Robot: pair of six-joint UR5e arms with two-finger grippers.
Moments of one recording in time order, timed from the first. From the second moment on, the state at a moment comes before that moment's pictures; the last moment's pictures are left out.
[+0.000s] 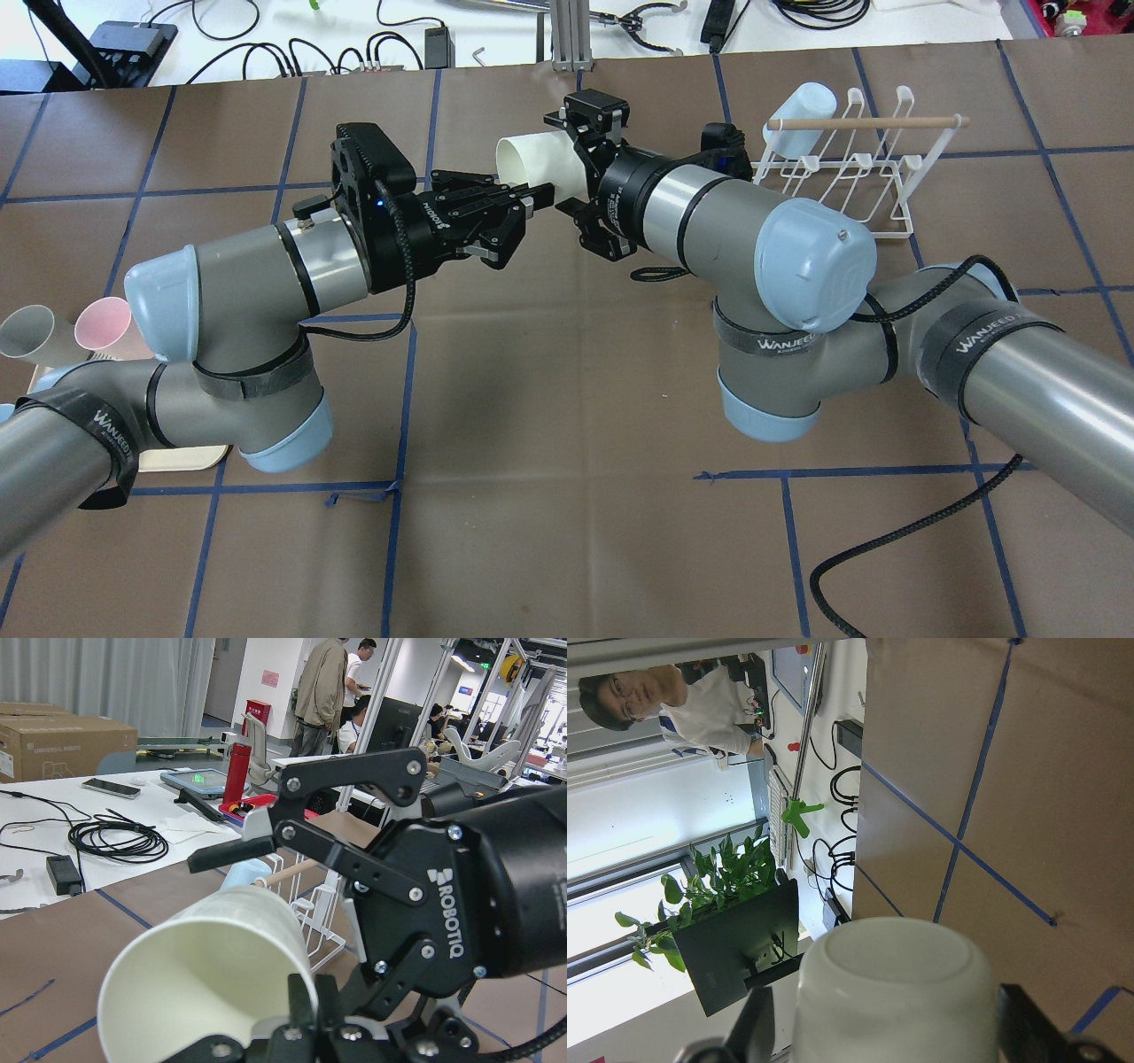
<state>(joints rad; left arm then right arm) -1.55 -1.69 -2.23 0.22 0.57 0.23 1.82 -1.39 2.07 -3.32 -1.18 1.66</state>
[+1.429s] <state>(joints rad) -1.50 -1.67 -2.23 0.24 0.57 0.18 1.78 -1.37 2.03 -3.33 -1.18 1.64</state>
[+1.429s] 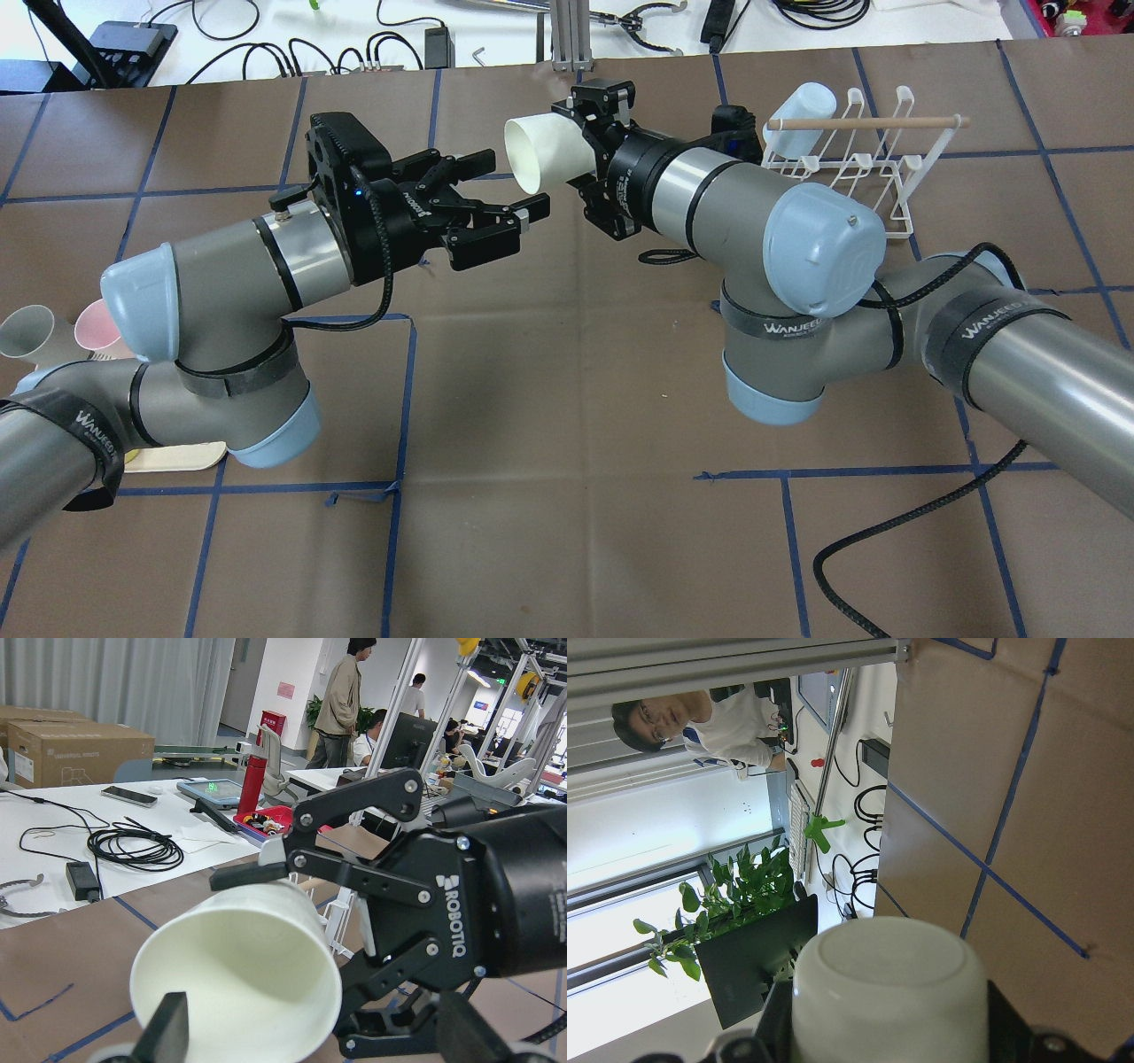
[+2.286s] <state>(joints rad) -1.38 -1.68 -2.13 0.00 0.90 0.16 1.47 -1.22 1.85 -3.40 -1.18 0.90</state>
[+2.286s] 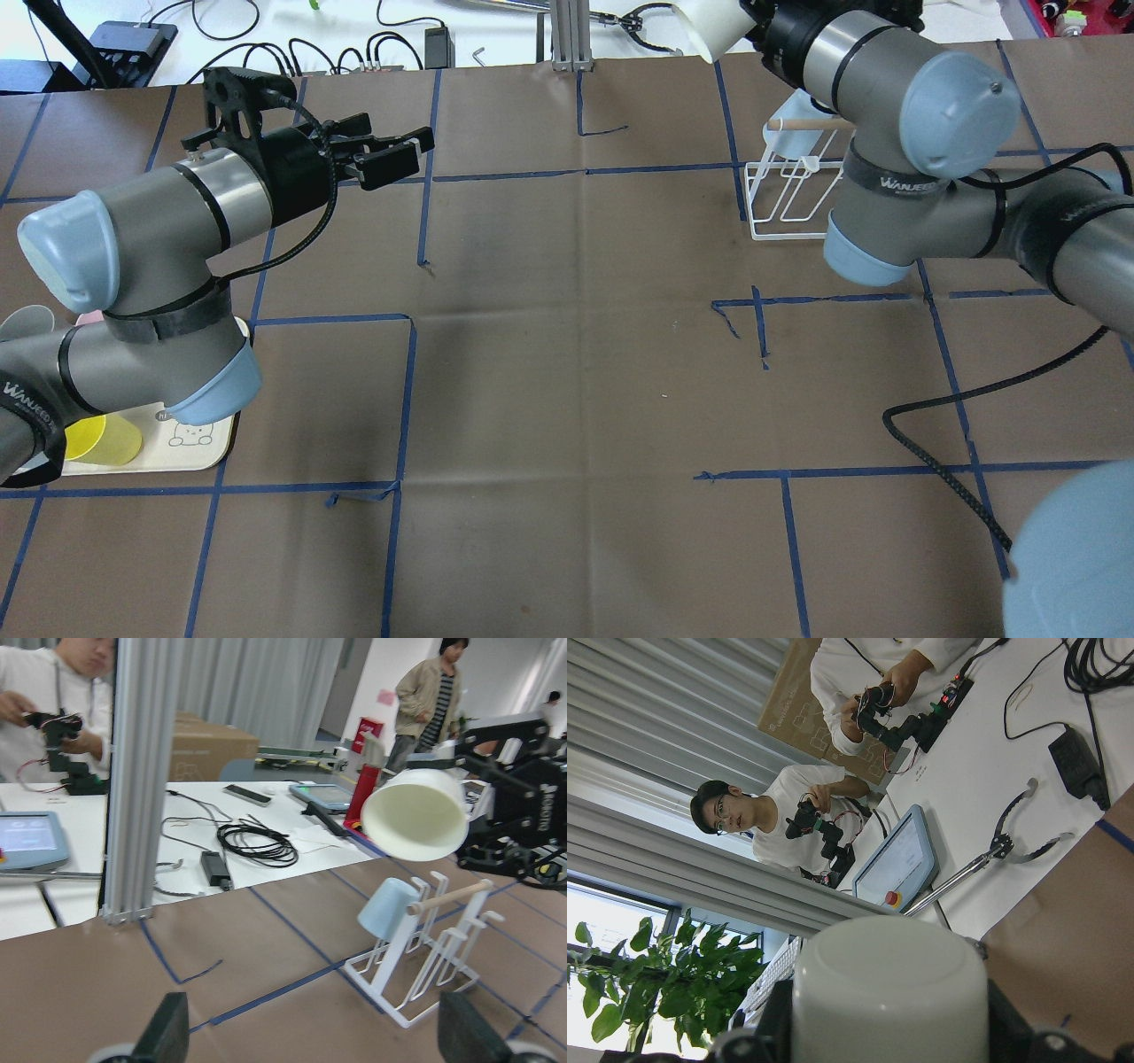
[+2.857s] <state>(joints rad) -1.44 -1.68 -1.86 -0.71 1.35 0.12 1.32 -1.16 1.82 -3.40 -1.26 0.20</state>
